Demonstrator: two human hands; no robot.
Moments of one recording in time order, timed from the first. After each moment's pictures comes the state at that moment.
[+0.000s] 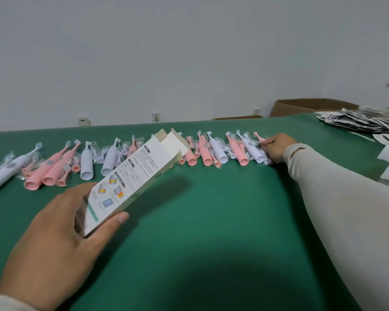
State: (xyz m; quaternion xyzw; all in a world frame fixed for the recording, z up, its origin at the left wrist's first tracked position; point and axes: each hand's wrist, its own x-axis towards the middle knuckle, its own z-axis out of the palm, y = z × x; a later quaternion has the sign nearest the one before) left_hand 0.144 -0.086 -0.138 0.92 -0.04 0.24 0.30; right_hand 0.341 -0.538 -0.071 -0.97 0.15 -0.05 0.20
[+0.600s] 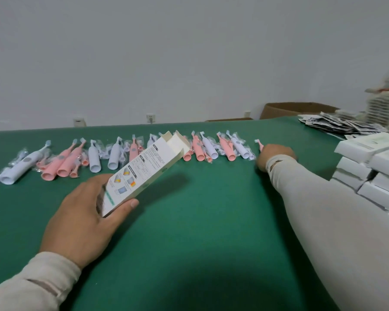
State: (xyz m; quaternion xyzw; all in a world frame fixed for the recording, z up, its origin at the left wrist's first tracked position) left_hand 0.119 -0.108 -0.113 0.92 -0.05 0.24 0.29; right_hand 0.266 -0.507 -0.062 -0.97 0.23 -0.01 -0.04
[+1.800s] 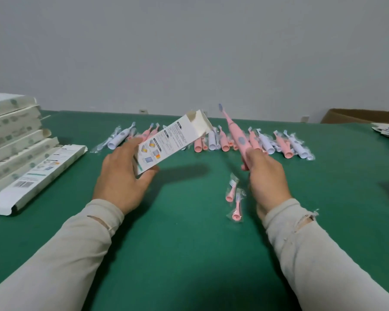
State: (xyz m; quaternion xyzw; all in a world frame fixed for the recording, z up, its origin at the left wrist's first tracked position) left_hand 0.076 -0.042 -0.094 0.90 0.02 0.32 0.29; right_hand 0.109 -0.310 -0.073 -0.74 0.04 -0.14 0.66
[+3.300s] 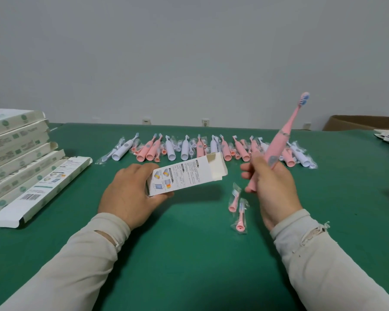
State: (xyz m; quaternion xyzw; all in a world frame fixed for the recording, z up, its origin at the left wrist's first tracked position) left_hand 0.067 -0.048 -0.092 0.95 0.01 0.25 0.19; right_hand 0.102 -0.313 -0.063 -0.65 -0.01 -0.12 0.75
